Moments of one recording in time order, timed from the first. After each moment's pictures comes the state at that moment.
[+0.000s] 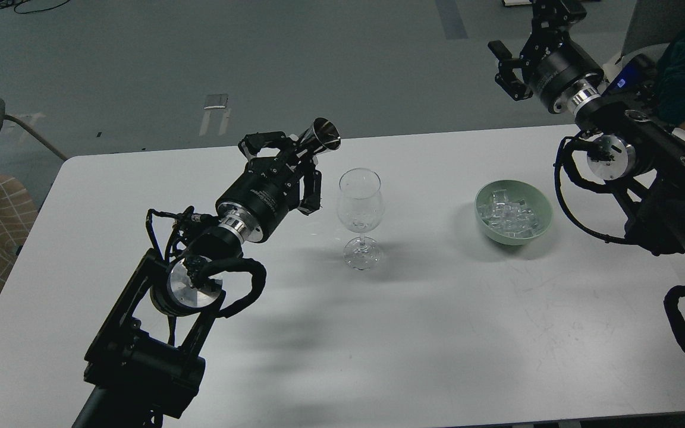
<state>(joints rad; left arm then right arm) -0.28 -0.04 -1.23 -1.56 0.44 0.16 0.22 0.94 -0.25 0.82 0.60 -0.48 0.29 0.32</state>
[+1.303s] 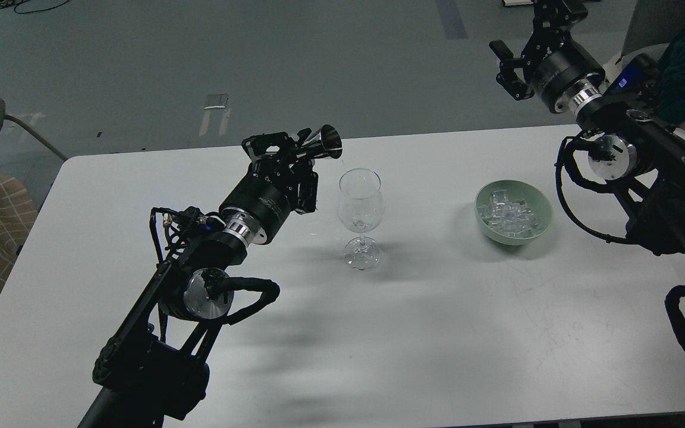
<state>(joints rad) -0.28 -0.04 -1.18 -1.50 0.67 0.08 0.13 0.94 -0.26 0.82 0.60 -0.48 0.29 0.32</state>
